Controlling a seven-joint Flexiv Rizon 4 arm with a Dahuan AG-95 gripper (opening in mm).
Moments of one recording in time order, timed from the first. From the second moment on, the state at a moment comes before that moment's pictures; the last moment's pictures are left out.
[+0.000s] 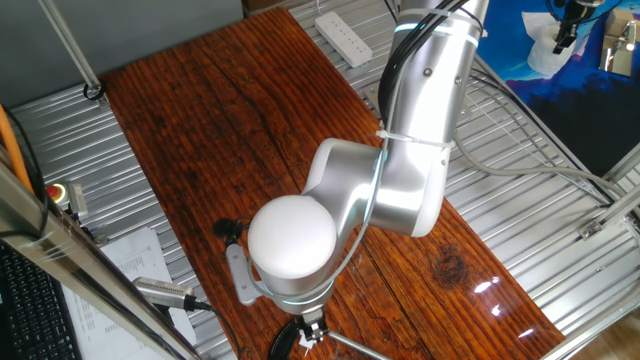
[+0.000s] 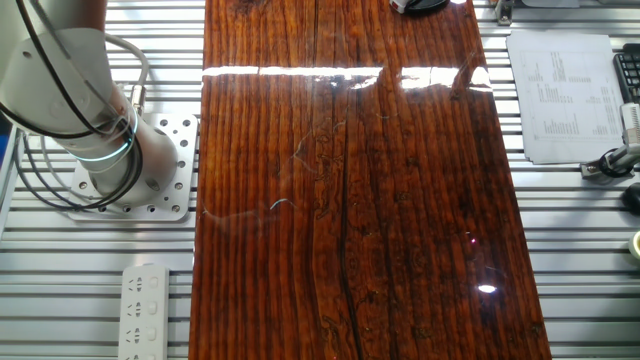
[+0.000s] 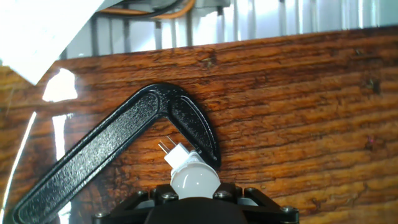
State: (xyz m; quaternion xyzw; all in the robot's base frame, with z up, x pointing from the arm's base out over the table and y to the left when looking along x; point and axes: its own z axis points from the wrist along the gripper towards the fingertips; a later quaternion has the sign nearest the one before) arm 0.548 0.398 0.110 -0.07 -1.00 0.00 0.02
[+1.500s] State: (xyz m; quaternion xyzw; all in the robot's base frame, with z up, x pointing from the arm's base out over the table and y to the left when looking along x) arm 0.548 0.398 0.110 -0.09 -1.00 0.00 0.03
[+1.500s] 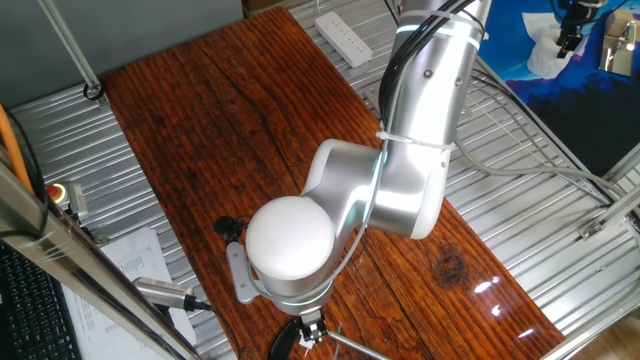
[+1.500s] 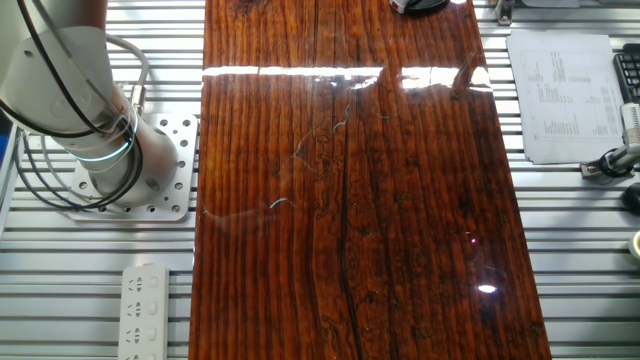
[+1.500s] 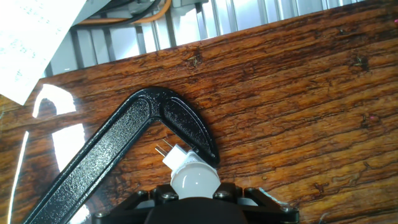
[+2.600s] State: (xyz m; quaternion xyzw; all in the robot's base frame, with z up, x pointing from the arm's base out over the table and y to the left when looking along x) arm 0.548 0.398 0.111 -0.06 -1.00 0.01 0.02
